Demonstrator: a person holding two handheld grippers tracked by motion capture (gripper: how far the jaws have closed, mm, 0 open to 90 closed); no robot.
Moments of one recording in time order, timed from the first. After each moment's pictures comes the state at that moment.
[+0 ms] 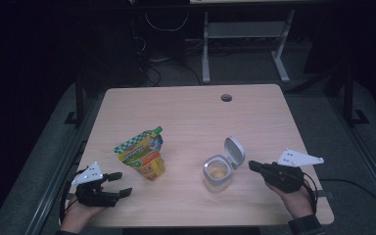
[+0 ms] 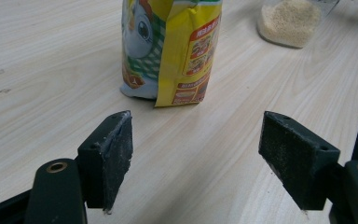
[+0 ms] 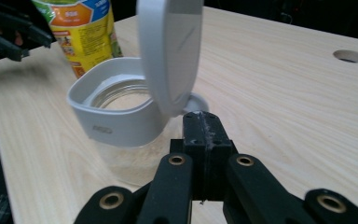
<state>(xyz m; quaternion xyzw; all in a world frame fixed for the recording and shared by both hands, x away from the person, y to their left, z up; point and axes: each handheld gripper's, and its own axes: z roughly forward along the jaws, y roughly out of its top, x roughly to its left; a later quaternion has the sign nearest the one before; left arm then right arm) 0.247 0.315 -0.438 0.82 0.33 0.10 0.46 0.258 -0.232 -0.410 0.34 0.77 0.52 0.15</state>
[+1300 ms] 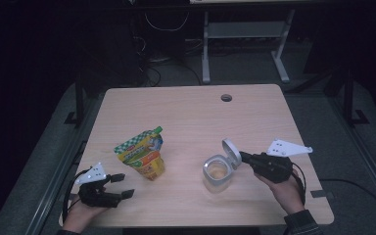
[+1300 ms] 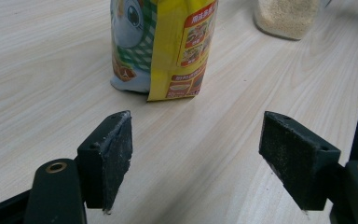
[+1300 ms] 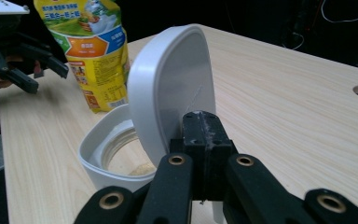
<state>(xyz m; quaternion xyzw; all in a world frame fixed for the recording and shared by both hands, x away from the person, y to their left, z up) 0.250 0.312 -0.443 0.83 0.33 0.08 0.45 0.275 -0.204 -0.391 0.31 0.77 0.54 0.15</state>
